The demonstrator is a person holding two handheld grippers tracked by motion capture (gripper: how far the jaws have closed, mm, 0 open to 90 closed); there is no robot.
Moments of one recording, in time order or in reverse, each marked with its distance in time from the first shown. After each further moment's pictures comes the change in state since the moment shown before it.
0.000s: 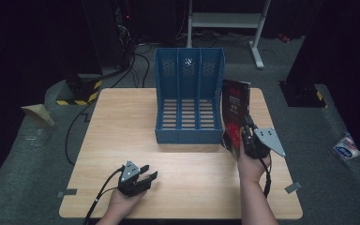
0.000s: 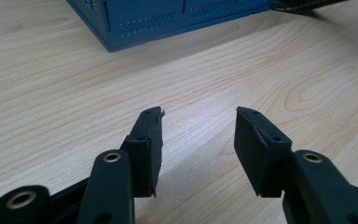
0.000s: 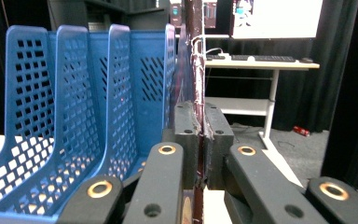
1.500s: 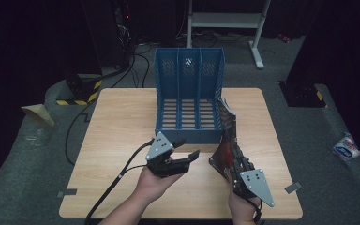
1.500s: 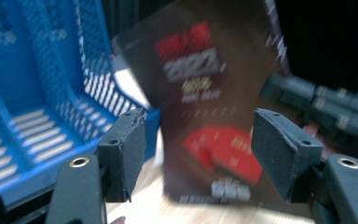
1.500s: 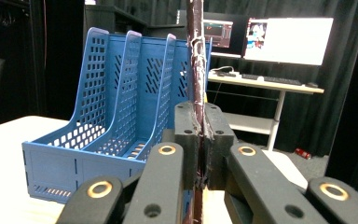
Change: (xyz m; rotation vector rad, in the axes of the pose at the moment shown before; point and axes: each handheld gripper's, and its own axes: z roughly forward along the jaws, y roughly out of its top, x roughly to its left) left arm -0.098 0.158 -0.014 -0.230 -0.215 0.049; right arm 0.052 -0.025 -0.095 -0.078 0.044 -0.095
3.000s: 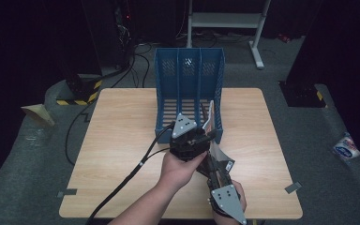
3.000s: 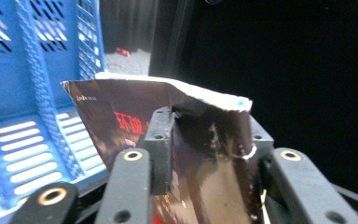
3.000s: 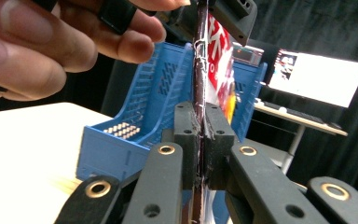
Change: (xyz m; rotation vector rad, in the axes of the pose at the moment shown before) left arm -0.026 0.052 0.041 -0.001 0.084 -0.123; right arm 0.060 -0.006 -0.019 -0.063 0.109 -0.167
